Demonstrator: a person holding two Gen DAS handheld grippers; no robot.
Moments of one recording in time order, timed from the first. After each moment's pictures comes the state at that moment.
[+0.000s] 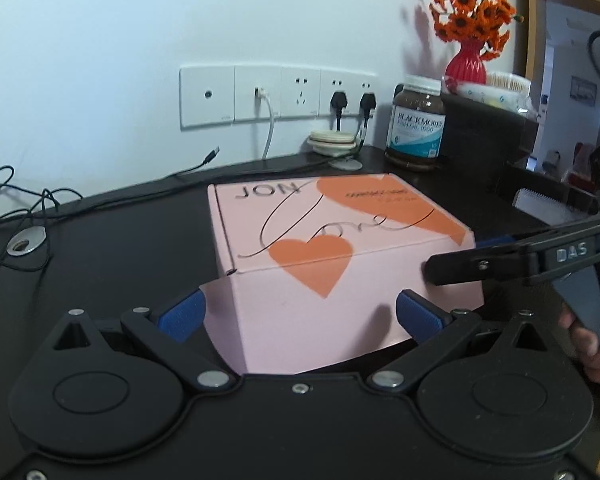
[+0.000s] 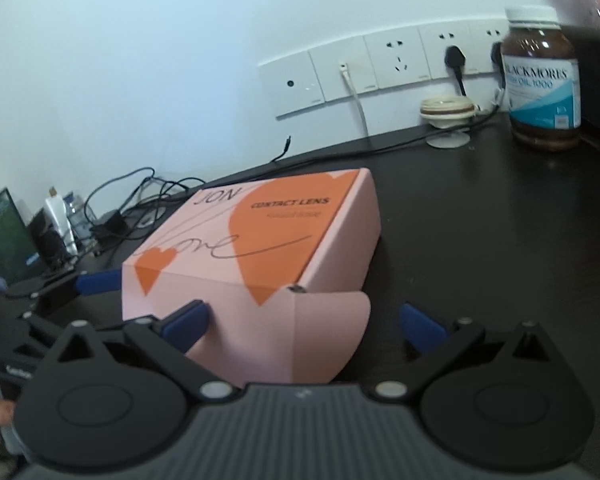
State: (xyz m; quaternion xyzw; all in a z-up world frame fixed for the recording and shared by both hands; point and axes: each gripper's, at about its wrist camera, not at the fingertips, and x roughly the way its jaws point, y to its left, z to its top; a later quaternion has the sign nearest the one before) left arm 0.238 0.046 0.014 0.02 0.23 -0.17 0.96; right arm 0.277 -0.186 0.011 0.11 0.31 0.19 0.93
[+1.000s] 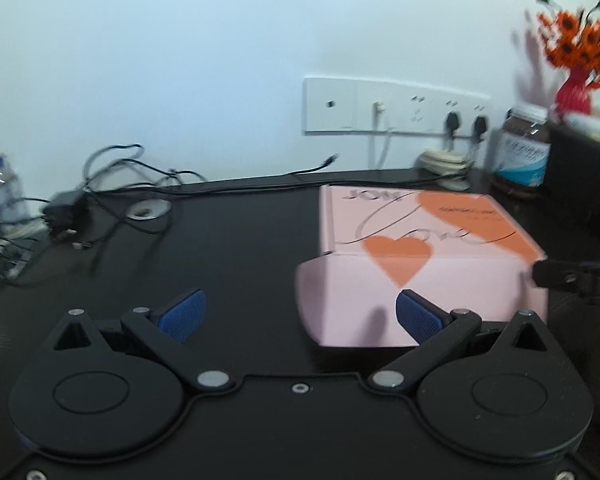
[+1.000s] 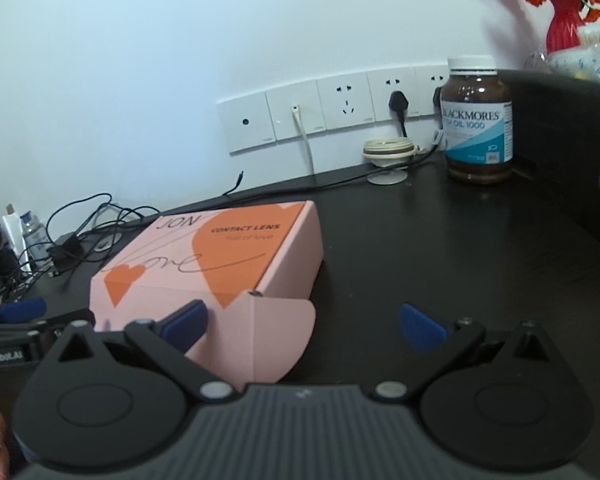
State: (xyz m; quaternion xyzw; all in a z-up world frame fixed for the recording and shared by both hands) left arm 0.206 0.046 0.024 0.01 0.24 0.03 0.97; right arm 0.240 -0.188 0.022 0.08 0.25 0.09 0.96
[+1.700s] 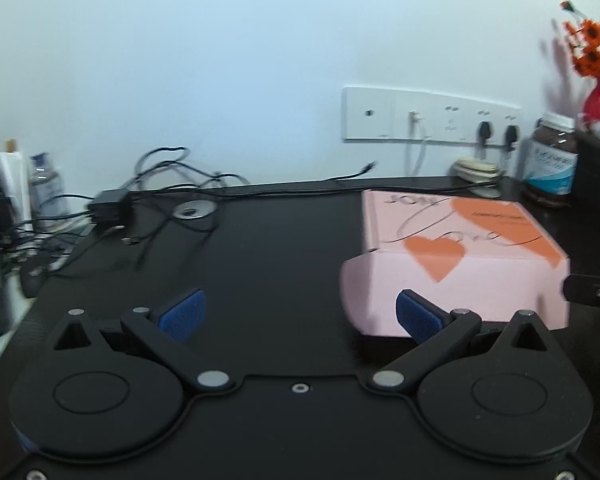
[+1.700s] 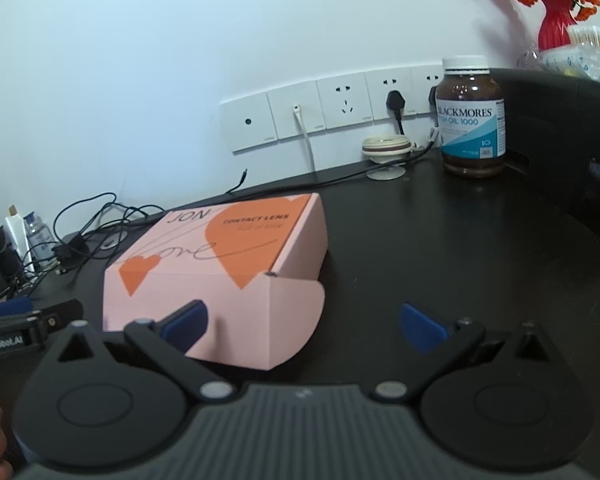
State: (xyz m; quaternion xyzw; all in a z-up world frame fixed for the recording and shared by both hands) left arm 0.187 0.056 0.025 0.00 0.24 0.10 0.97; right arm 0.223 -0.181 0.022 0.08 0.26 0.09 0.96
